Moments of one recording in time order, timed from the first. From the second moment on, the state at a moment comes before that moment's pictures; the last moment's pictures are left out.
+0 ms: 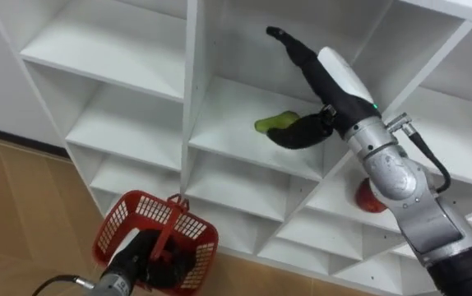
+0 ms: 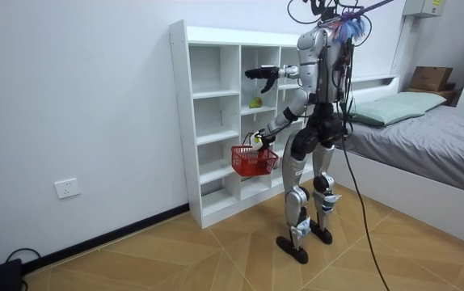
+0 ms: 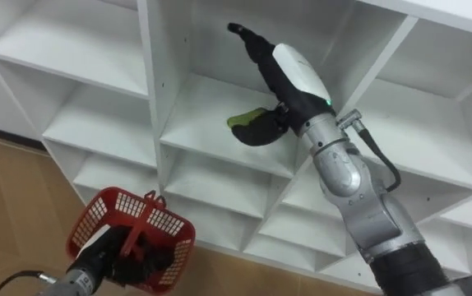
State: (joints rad) left arm 0.08 0.27 -0.12 0.68 0.12 -0.13 -0.15; right arm -0.32 -0.42 0.28 0.24 -0.32 -0.17 -0.03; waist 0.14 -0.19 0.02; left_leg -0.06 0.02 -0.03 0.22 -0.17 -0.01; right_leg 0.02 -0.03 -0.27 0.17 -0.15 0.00
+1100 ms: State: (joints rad) left arm 0.08 0.30 -0.14 0.52 0.13 -0.08 -0.27; right arm -0.42 -0.45 0.22 0.59 -0.16 -0.15 0.03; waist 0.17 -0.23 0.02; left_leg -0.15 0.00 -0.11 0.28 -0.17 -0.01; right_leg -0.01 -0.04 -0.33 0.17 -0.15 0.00
